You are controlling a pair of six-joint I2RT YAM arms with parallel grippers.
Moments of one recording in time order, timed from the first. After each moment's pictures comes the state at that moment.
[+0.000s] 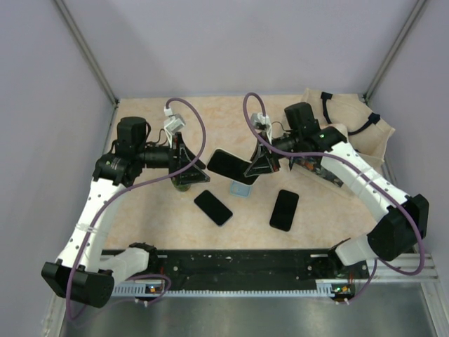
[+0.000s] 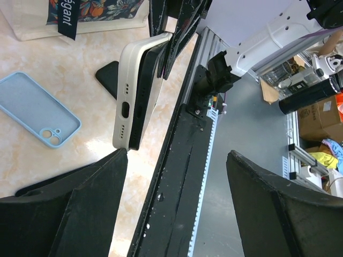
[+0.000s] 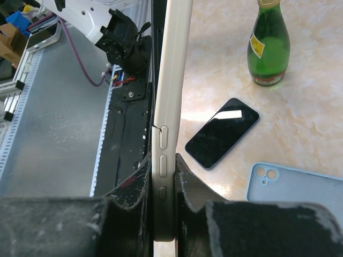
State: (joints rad) left arm -0.23 1.08 1.21 -0.70 1.15 -0.06; right arm 0.51 1.43 1.35 -0.66 -1.12 -0.33
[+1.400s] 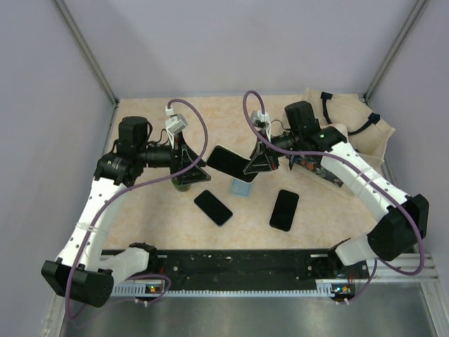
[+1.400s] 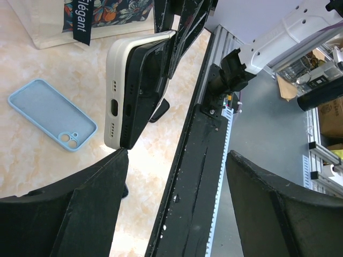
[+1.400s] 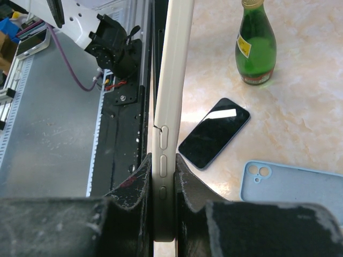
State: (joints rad) left arm -0.25 1.09 1.21 -0.69 1.11 0.00; right arm 0.51 1.43 1.35 -0.62 -1.08 -0.28
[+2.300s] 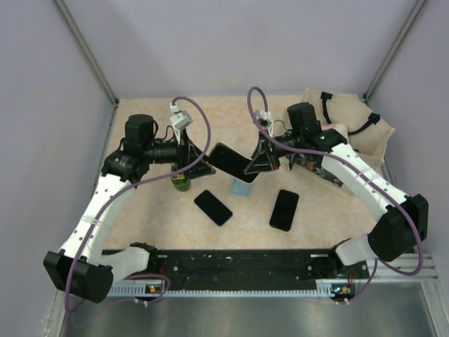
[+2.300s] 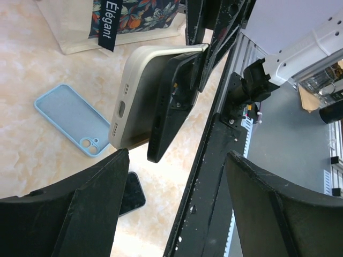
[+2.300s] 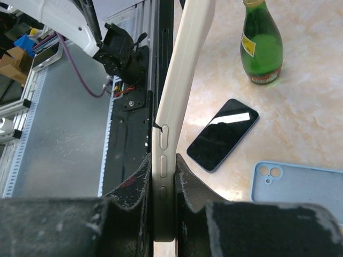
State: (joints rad) left arm -0.28 1.12 1.18 -0.56 1.01 -0.04; right arm 0.50 1.42 1.30 -0.55 -1.12 -0.20
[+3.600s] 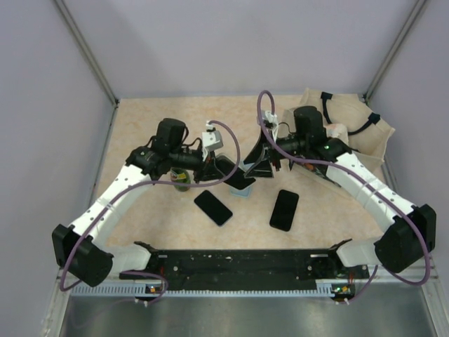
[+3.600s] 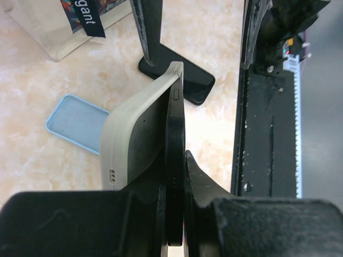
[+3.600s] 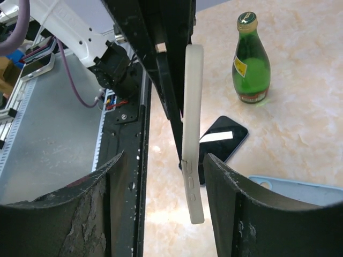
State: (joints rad) left arm -0.47 1.25 1.19 -0.61 0.91 0.35; right arm 0.50 1.34 1.19 -0.33 -1.11 -0.11
